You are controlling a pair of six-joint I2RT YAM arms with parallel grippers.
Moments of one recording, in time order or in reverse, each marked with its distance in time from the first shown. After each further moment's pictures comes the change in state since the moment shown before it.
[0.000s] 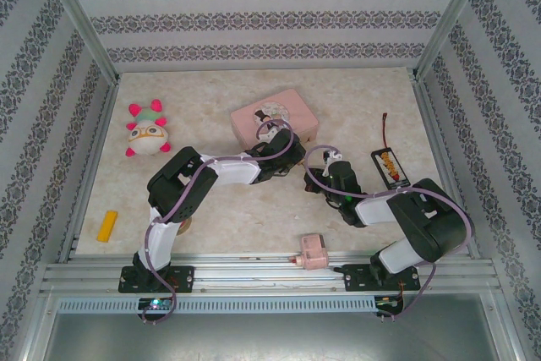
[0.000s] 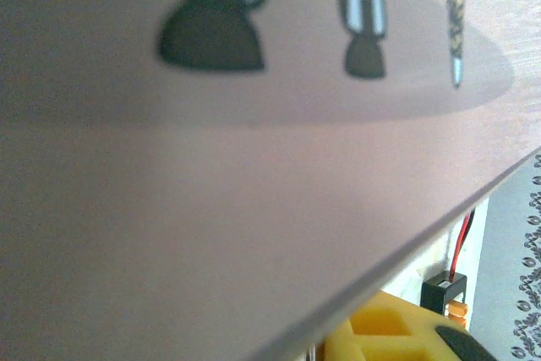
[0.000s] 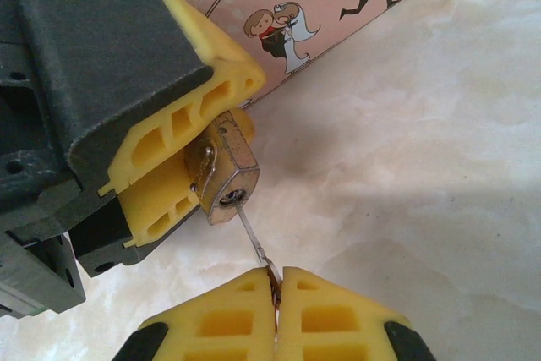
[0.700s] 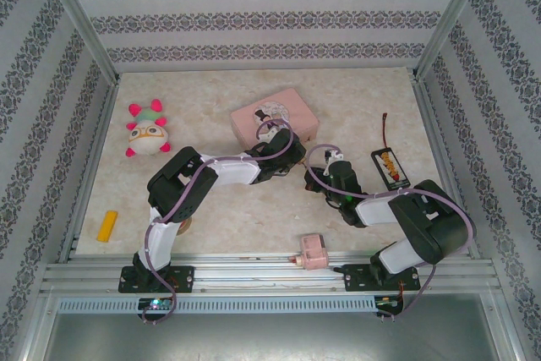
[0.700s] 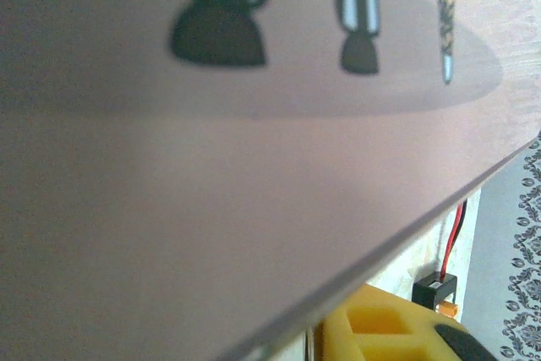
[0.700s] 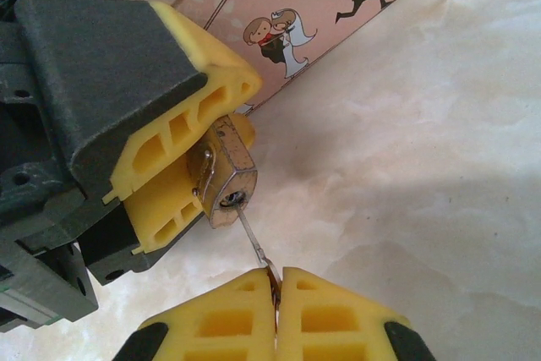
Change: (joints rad) left arm 0.000 0.000 -0.005 0.017 -0.001 -0.011; right arm -0.011 -0.014 0.000 -0.003 0.000 0.053
